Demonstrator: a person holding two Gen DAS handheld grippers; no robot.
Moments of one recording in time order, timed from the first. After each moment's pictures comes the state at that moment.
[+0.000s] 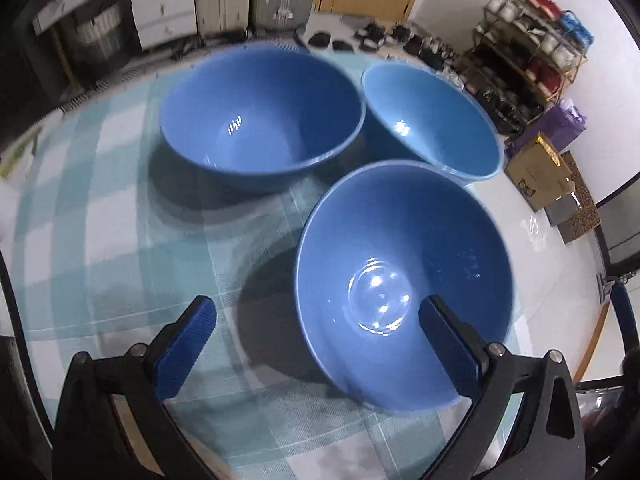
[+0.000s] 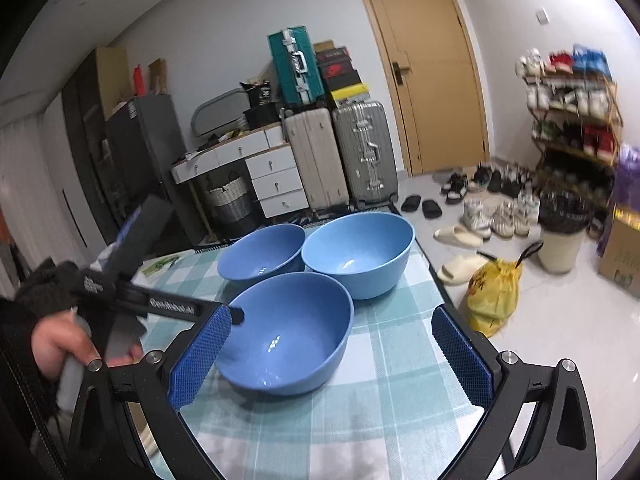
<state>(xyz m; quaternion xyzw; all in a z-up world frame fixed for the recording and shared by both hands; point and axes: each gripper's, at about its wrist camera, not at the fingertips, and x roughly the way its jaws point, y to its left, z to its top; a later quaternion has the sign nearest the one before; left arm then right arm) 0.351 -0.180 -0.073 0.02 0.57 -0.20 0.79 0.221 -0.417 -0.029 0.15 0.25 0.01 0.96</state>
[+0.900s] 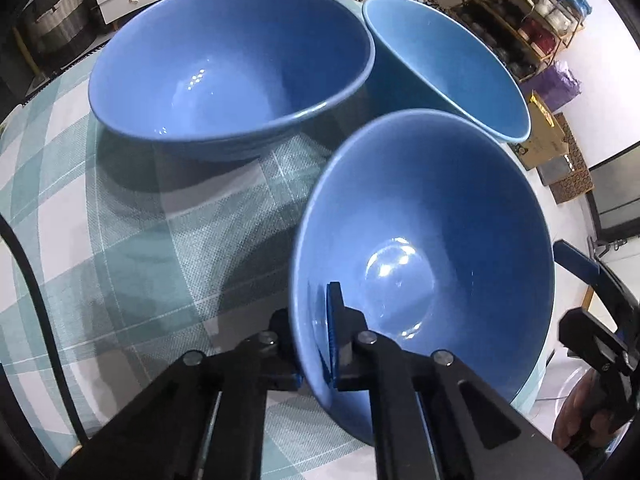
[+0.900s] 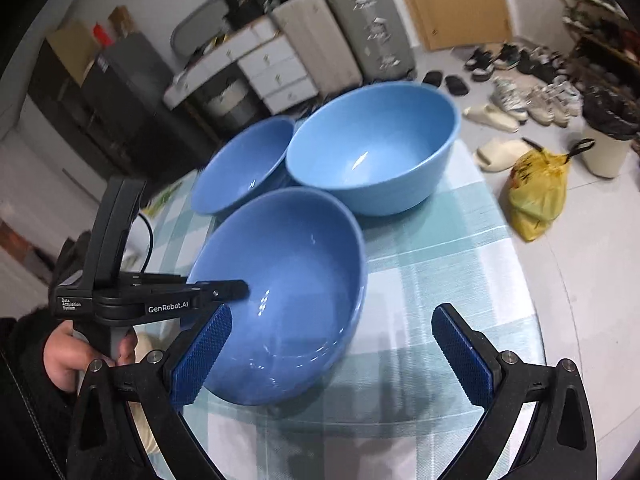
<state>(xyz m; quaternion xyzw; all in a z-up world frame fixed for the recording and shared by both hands) 0.363 -0.188 -0.104 0.05 0.63 -0.24 0.74 0.334 -0.416 -0.094 0.19 0.46 0.09 0.86</state>
